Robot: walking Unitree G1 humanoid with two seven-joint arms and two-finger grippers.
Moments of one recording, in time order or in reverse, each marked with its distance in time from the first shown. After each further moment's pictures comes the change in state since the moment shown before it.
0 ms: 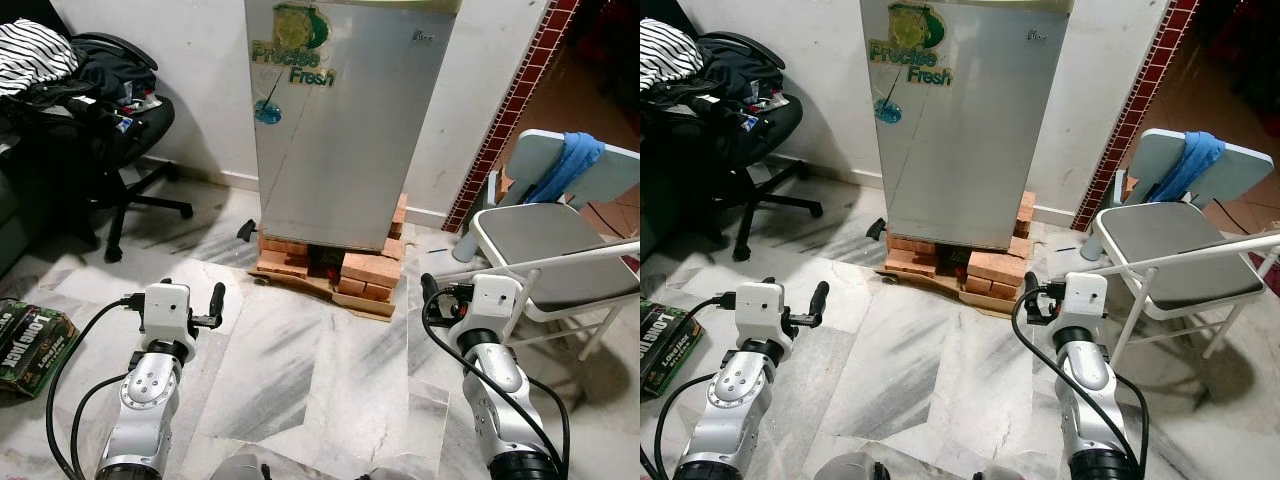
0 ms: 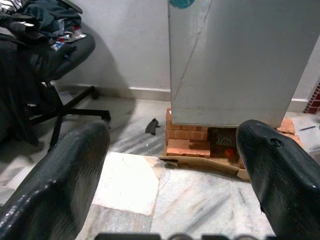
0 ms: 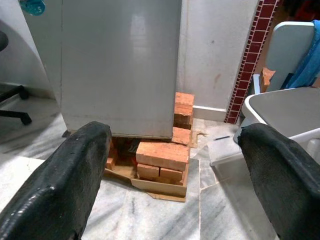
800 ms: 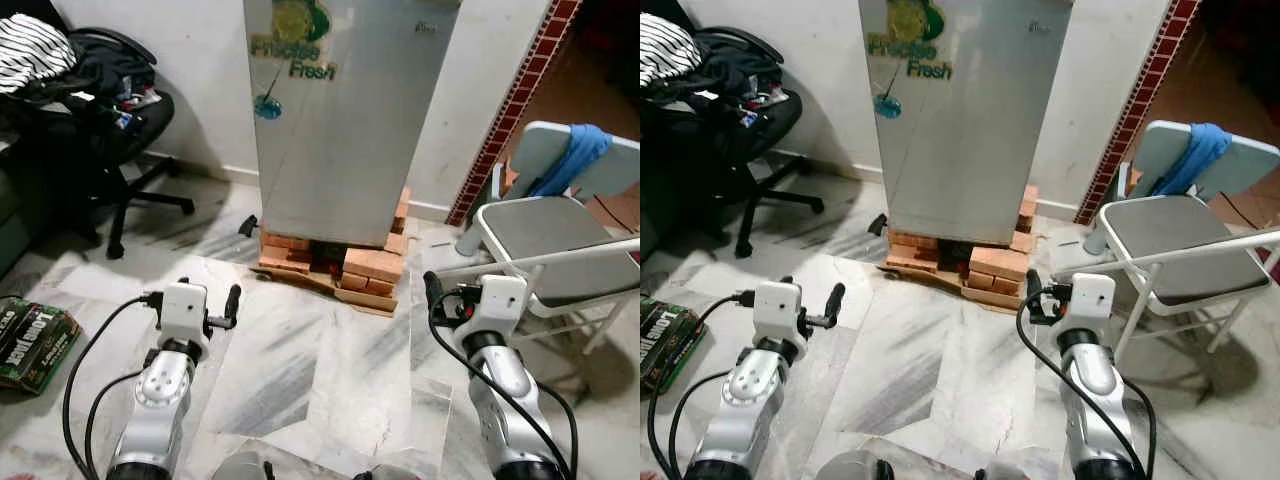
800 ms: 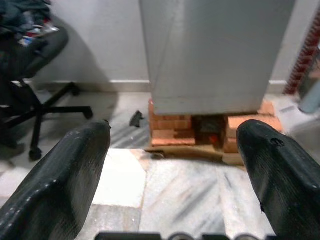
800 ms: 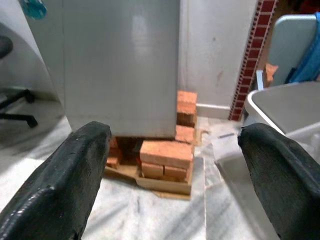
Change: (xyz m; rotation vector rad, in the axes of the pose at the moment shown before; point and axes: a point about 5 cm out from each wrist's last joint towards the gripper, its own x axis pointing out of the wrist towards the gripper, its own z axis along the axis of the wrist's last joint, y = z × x) left arm -0.001 -0.020 -0.007 0.031 0.025 -0.106; right arm -0.012 -0.007 0.001 0.021 -0.009 0.017
